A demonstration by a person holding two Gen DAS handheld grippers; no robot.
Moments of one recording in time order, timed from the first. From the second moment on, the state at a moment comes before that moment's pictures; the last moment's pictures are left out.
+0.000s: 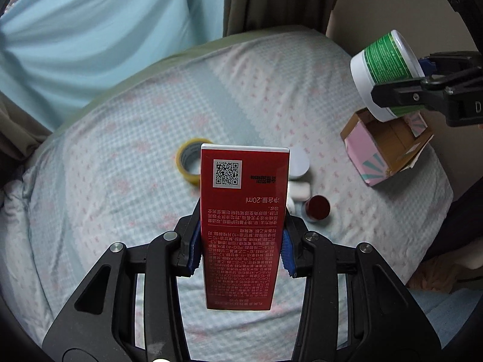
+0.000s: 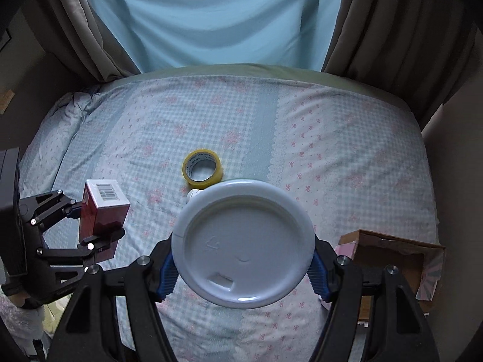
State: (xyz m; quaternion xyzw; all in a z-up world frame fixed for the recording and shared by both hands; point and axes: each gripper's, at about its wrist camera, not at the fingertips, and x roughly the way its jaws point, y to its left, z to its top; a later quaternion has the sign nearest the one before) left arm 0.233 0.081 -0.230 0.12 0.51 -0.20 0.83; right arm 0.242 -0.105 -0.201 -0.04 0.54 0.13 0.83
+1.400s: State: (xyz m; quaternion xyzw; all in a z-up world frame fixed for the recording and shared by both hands) left arm 0.292 -0.411 -0.391 0.19 0.62 -0.28 0.71; right arm 0.235 -0.482 -0.376 -0.22 0.61 0.22 0.73
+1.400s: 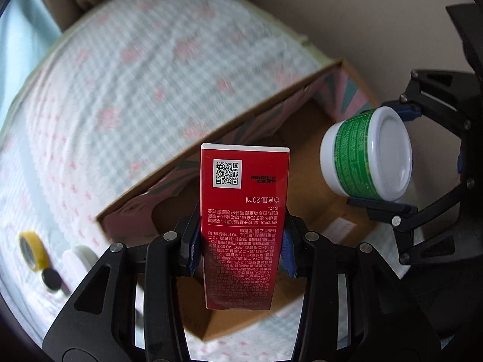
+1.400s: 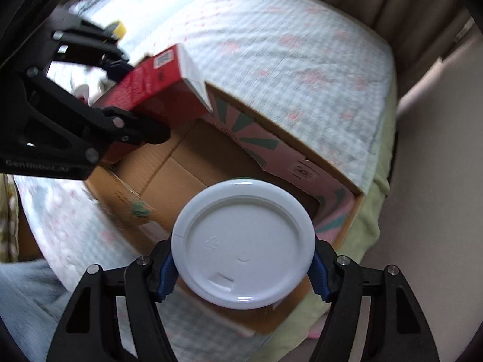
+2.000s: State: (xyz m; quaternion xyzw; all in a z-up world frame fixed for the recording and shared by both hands) left arm 0.302 -0.420 -0.464 0.22 0.66 -0.29 0.65; right arm 0.247 -0.482 -0.438 -0.23 0.63 0.25 0.70
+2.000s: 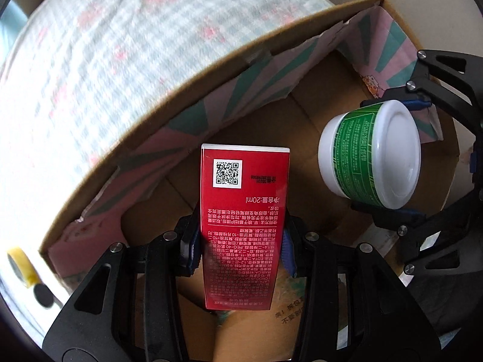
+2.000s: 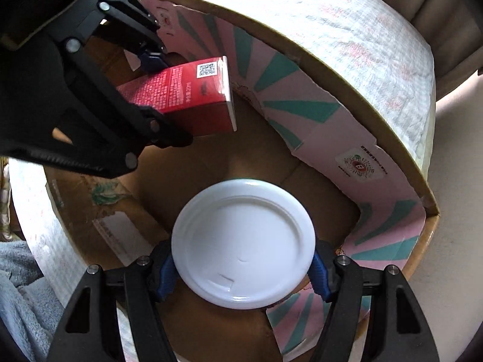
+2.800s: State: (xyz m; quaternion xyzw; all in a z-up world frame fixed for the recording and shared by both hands) left arm 0.289 -0.412 -0.379 0.21 0.61 -0.28 0.71; right arm 0.234 -0.478 -0.371 -0.20 0.61 0.23 0.73
